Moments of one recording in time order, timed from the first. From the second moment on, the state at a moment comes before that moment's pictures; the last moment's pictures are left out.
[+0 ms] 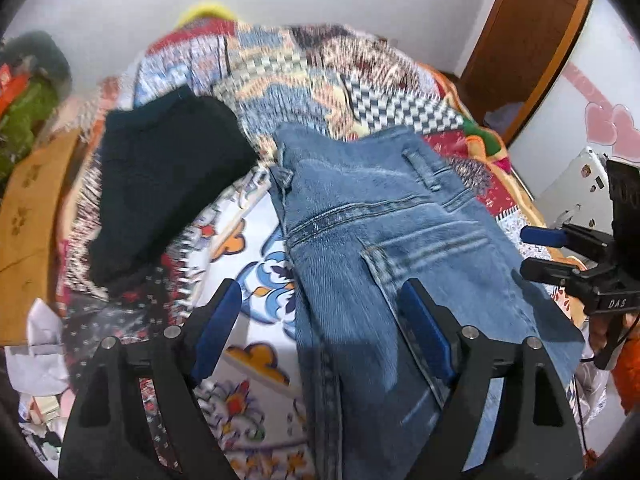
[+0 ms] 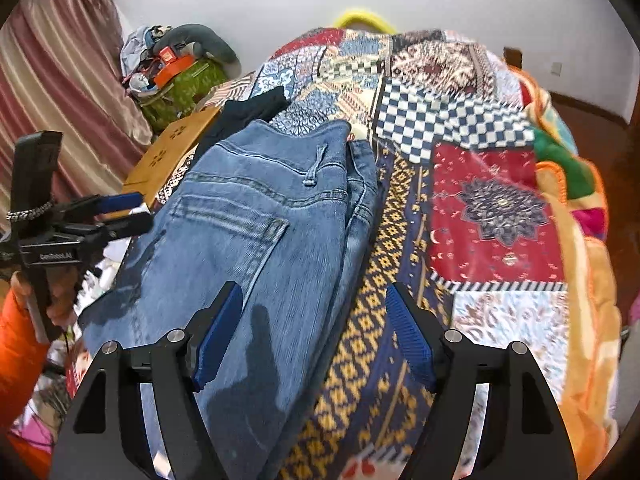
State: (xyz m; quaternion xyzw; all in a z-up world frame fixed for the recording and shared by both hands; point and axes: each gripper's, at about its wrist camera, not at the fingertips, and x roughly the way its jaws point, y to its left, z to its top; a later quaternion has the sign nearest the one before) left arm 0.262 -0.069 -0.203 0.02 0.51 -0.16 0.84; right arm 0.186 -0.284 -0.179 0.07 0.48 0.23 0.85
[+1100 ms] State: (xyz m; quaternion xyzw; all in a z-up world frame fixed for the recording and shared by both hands) left arm 0.247 -0.067 -0.181 -0.04 0.50 -0.23 0.84; right arm 0.208 -0.253 -0.179 0.11 0.47 0.34 0.81
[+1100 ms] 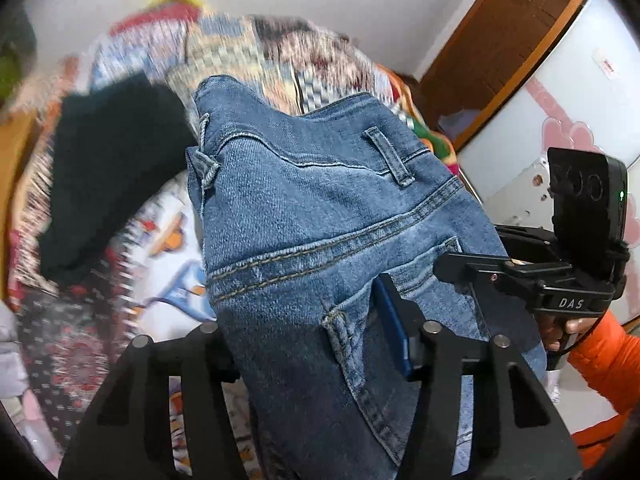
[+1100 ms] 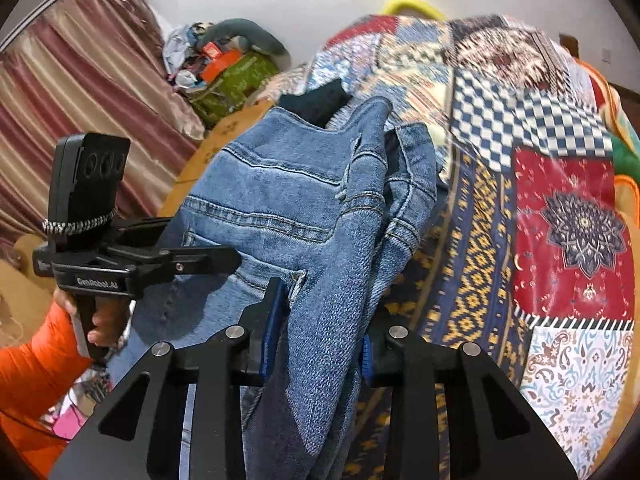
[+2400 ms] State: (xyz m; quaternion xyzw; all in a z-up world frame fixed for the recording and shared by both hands) left arm 0.510 0.128 -0.238 -0.10 0.47 -0.05 0.88; right arm 0.484 -0.028 -0.187 0.01 0.45 0.34 0.83
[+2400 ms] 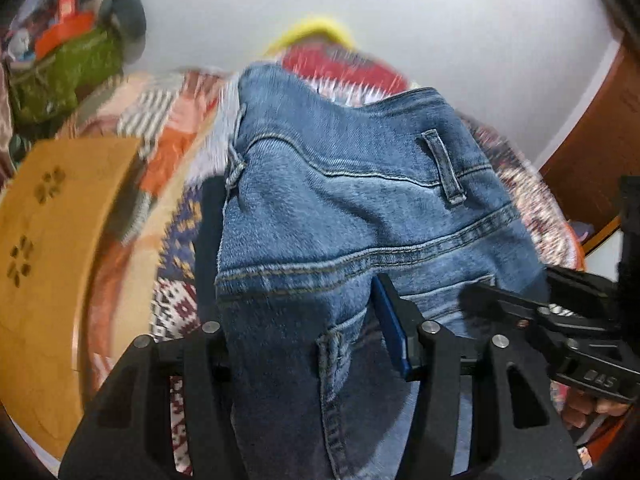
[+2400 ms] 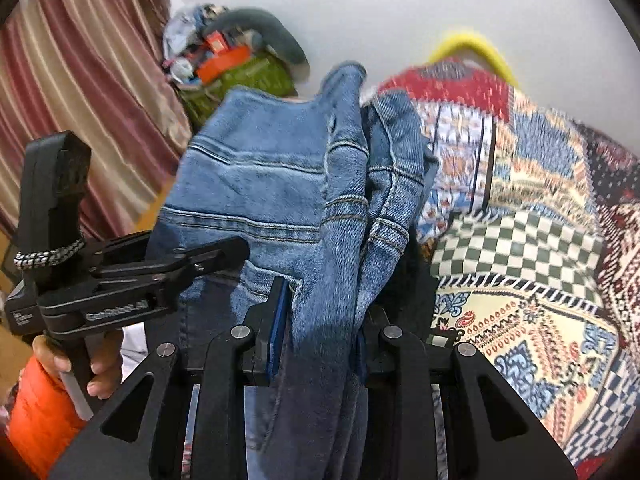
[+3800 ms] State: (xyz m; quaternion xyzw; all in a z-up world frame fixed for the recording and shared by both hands) left arm 0.109 0.012 0.036 0.00 0.12 0.00 0.99; right arm 0.158 -0.138 0.039 -0.01 0.12 0.34 0.93
